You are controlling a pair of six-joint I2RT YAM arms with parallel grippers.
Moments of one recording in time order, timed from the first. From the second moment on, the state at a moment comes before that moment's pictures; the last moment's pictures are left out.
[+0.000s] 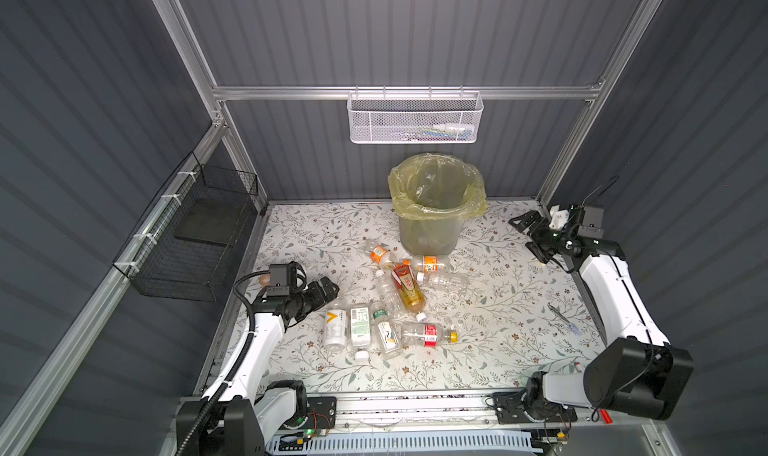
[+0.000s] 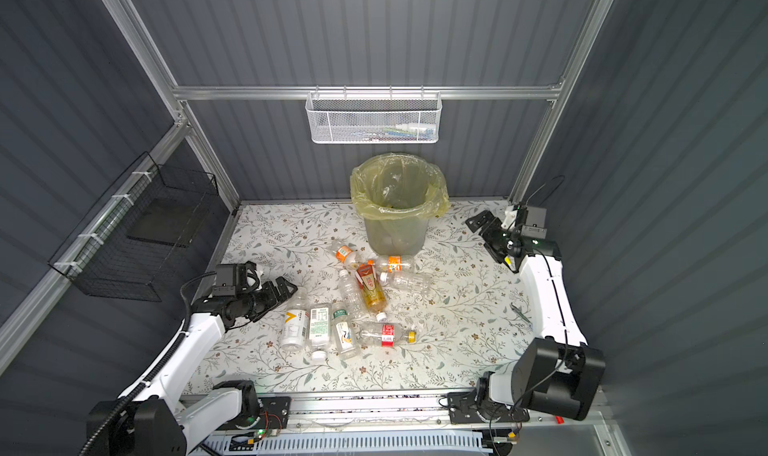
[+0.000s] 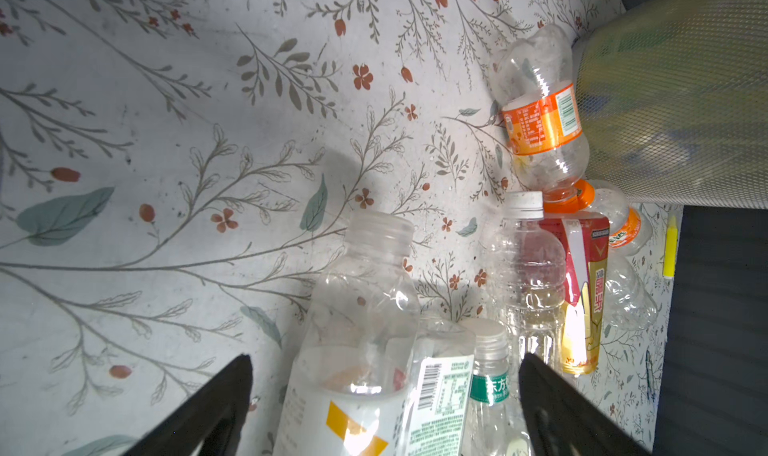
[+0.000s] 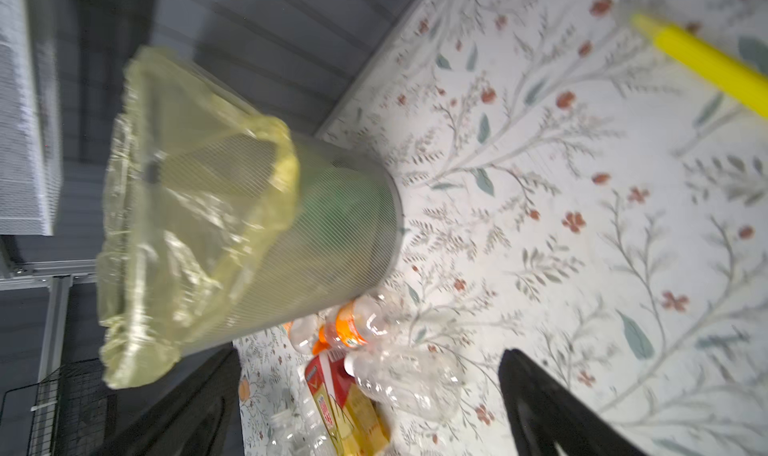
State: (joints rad) left arm -0.05 1.06 0.66 -0.56 0.35 -0.52; right arm -0.21 1.32 1.13 -0.58 -0.49 0.66
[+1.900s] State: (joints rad) left arm -0.21 1.50 1.59 -0.51 0.34 -0.60; right arm -0.13 1.35 0.84 -0.52 -0.43 0.55
